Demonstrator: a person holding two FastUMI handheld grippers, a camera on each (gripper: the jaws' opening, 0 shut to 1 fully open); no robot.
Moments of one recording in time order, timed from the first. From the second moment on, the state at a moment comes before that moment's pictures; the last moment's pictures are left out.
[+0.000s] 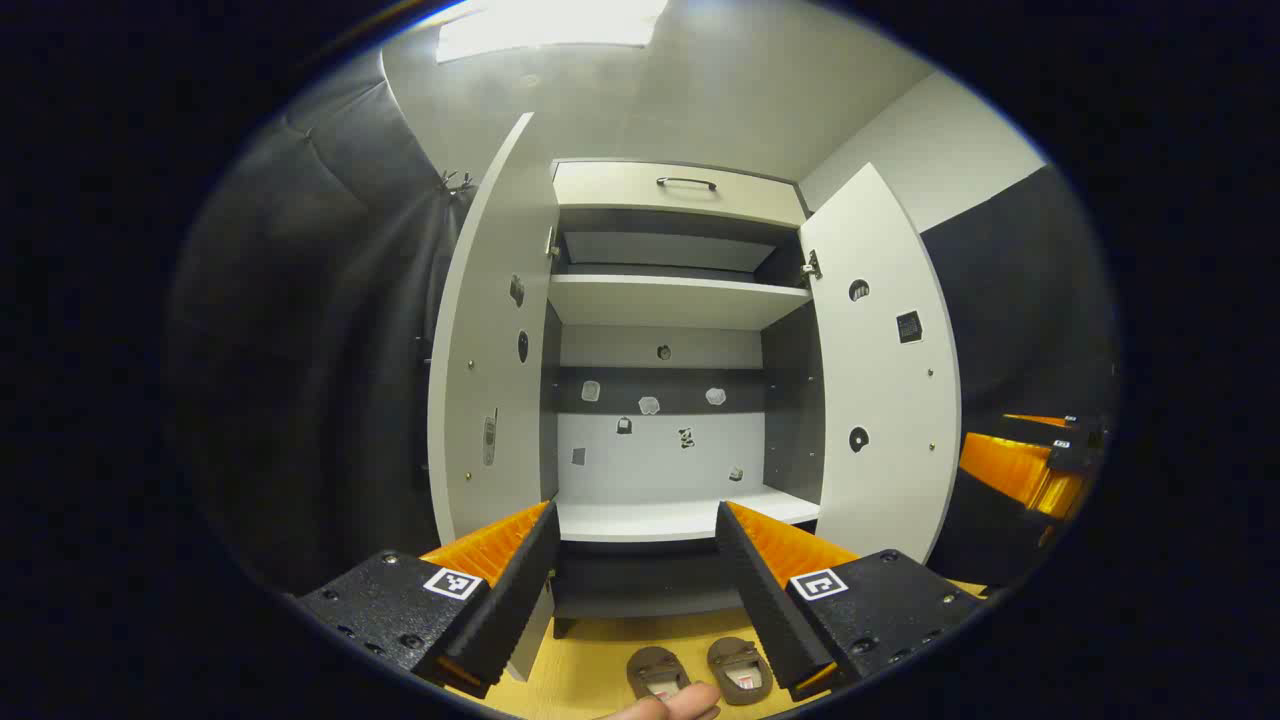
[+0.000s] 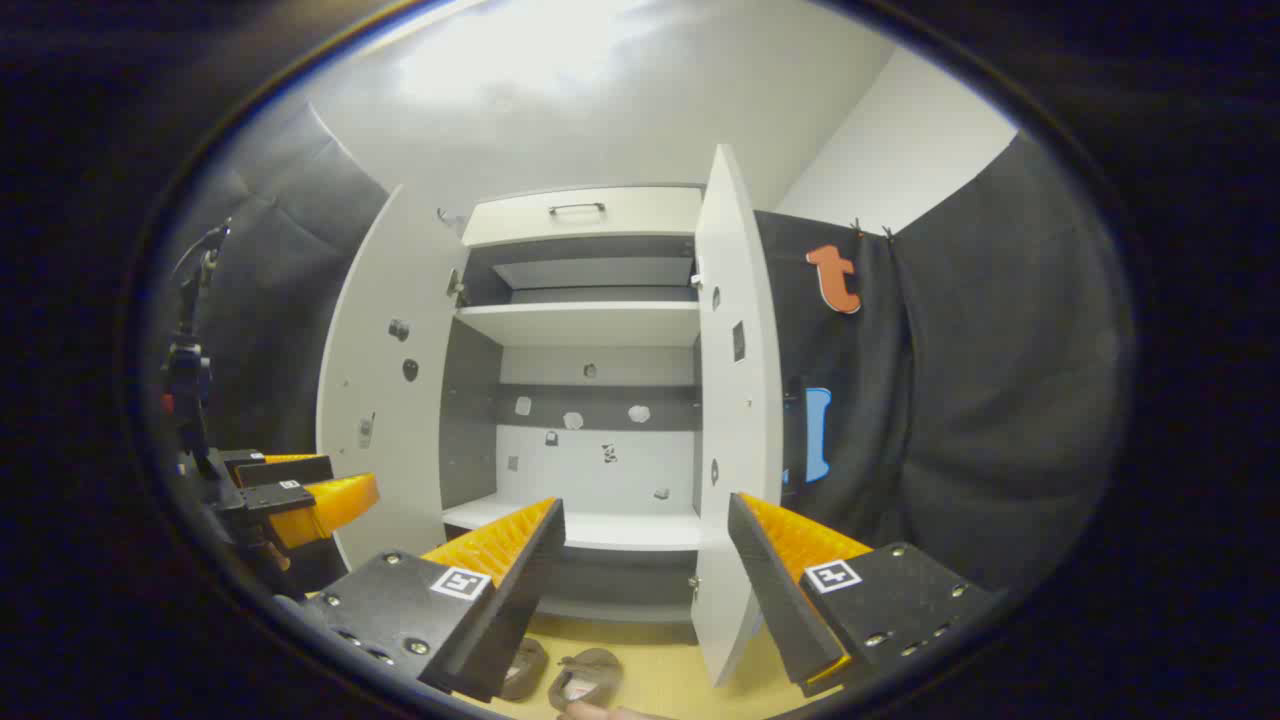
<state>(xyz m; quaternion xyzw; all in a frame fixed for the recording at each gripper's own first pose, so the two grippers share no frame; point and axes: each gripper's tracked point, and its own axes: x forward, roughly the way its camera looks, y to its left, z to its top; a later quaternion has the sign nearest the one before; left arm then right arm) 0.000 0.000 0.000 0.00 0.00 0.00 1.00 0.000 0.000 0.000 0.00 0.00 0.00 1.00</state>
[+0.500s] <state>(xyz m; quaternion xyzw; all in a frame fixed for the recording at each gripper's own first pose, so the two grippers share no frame) -0.001 -0.006 -0.007 0.00 0.00 -0.01 1.00 0.011 0.012 -0.016 -0.01 0.01 0.00 1.00</state>
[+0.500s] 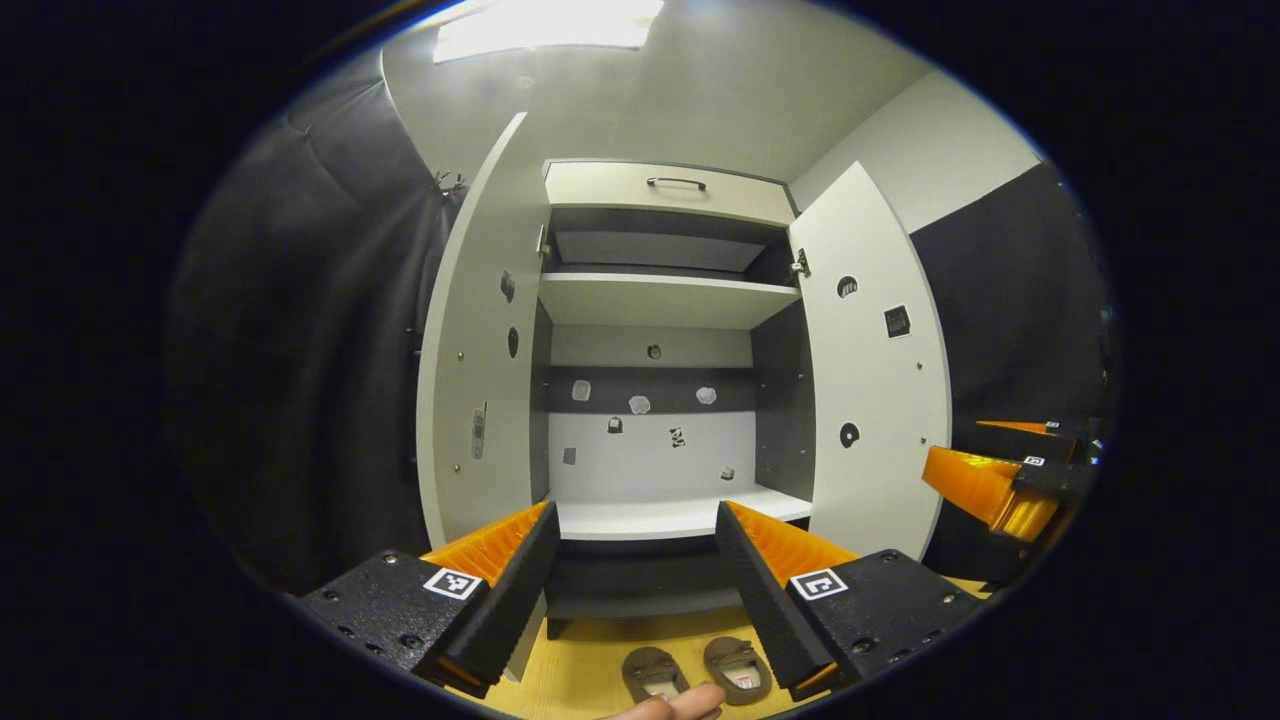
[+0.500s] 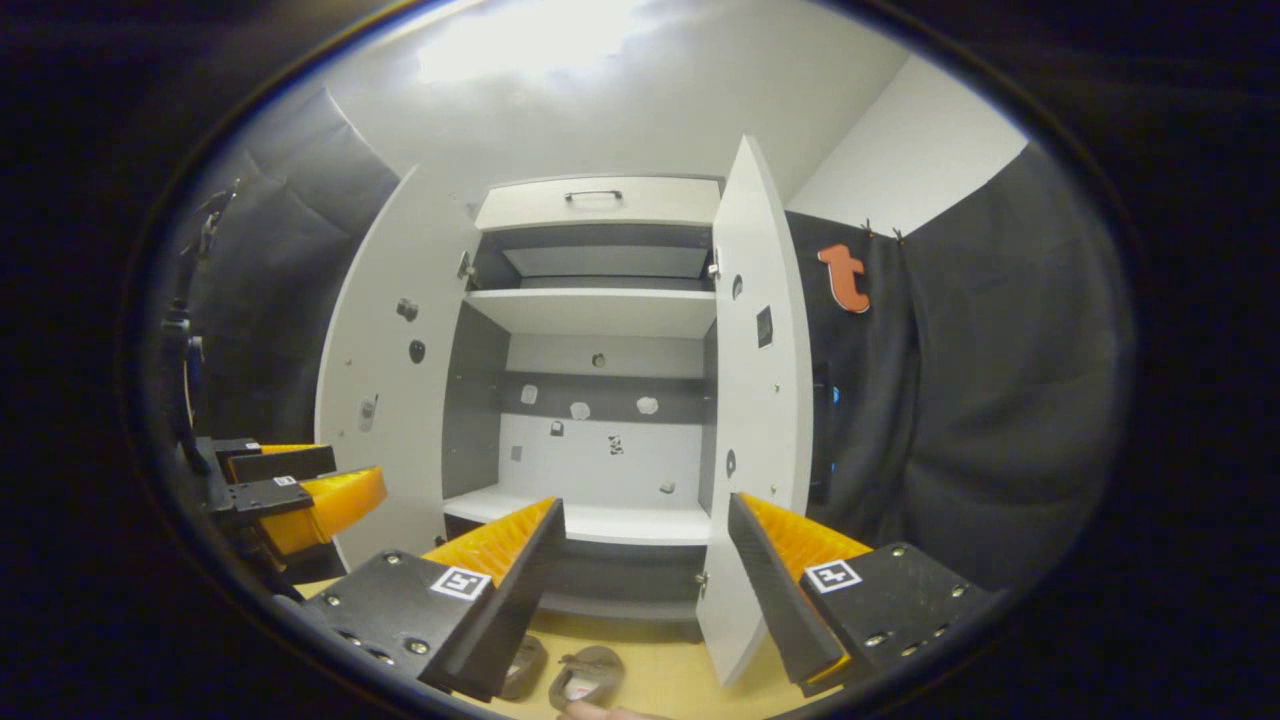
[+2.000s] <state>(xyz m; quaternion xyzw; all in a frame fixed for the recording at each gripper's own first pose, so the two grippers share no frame) 0.061 -0.037 -0.039 -0.02 -0.04 -0.05 1.00 0.030 0.100 -0.413 0.01 0.34 0.06 0.94</state>
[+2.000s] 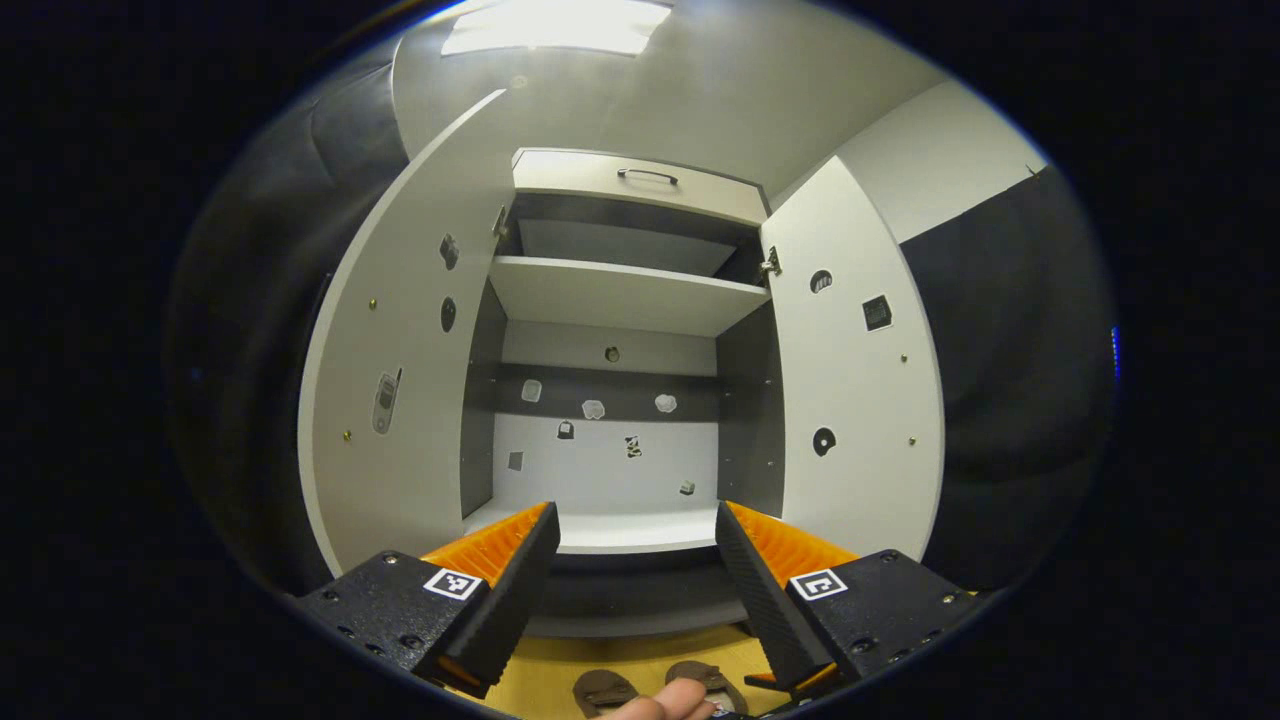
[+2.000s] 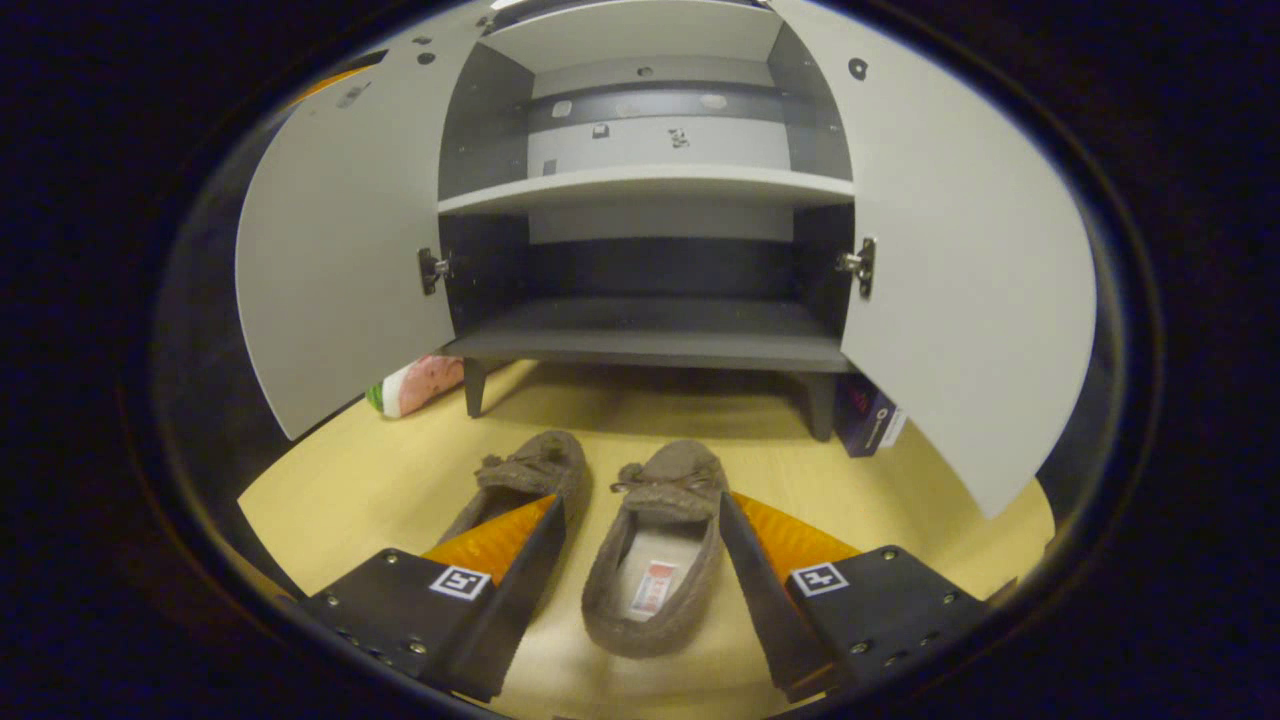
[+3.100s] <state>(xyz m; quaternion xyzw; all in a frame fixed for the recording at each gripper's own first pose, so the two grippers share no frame) 0.158 0.000 -0.103 0.01 0.02 -0.05 1.00 0.082 0.118 -0.484 0.09 0.38 0.06 0.92</state>
